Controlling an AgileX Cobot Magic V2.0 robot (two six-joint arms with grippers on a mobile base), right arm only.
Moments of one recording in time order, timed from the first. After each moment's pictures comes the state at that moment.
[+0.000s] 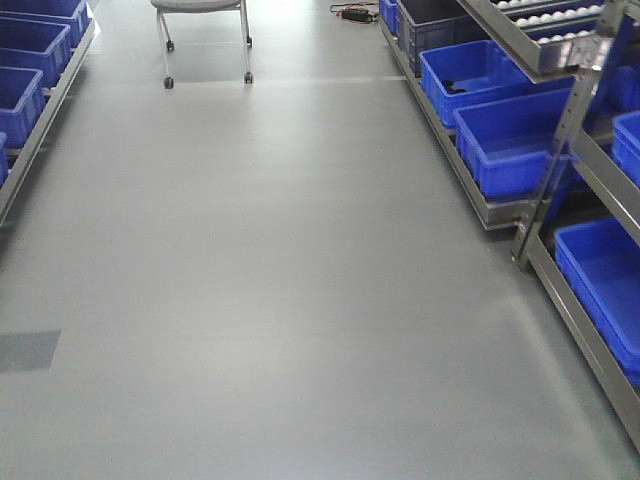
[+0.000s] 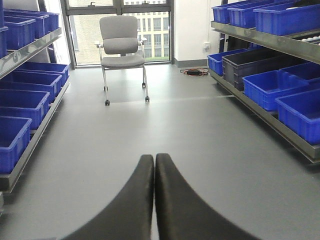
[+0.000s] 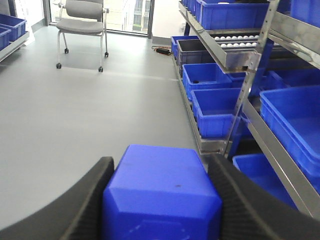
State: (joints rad) arm -0.10 -0.02 -0.41 0.11 0.73 -0.24
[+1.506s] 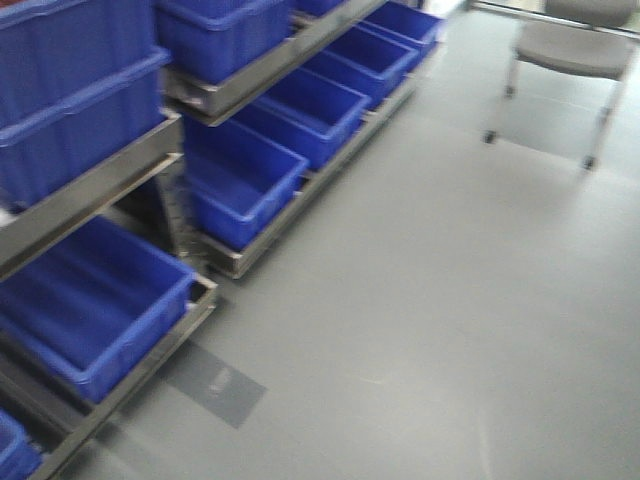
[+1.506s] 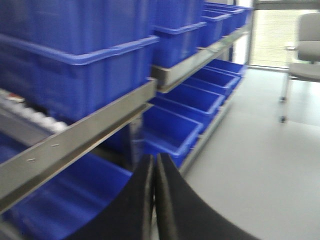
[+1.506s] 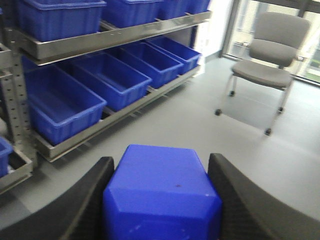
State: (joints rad) arm -0.10 -0.02 -0.41 0.11 0.73 -0.24
